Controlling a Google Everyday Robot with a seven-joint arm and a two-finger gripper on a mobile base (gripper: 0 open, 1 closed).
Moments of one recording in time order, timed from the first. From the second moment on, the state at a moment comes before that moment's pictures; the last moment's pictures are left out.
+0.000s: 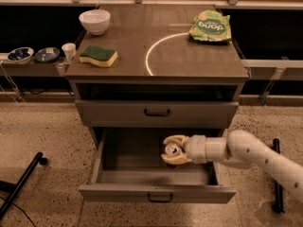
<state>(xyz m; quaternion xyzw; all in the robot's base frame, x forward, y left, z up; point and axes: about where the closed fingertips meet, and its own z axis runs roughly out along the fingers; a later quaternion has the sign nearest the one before) 0.548 -0.067 0.564 -0.52 0.63 0.32 0.48</state>
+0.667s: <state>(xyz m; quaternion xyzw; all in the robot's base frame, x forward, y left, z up) 0.591 -0.163 0.693 -0.56 0.60 0.30 0.49</state>
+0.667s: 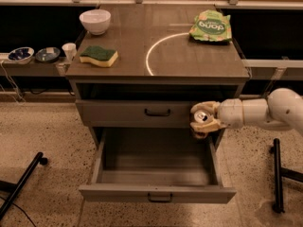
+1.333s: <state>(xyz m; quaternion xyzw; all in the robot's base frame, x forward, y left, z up) 0.599 -0.200 0.753 -0.57 0.59 0.31 0.48</state>
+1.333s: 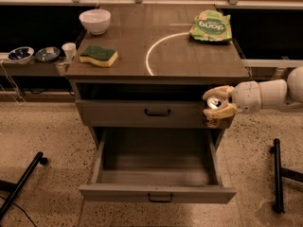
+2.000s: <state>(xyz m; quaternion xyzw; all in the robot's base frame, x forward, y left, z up) 0.580 -0.194 0.868 -0.58 0.53 0.31 0.53</state>
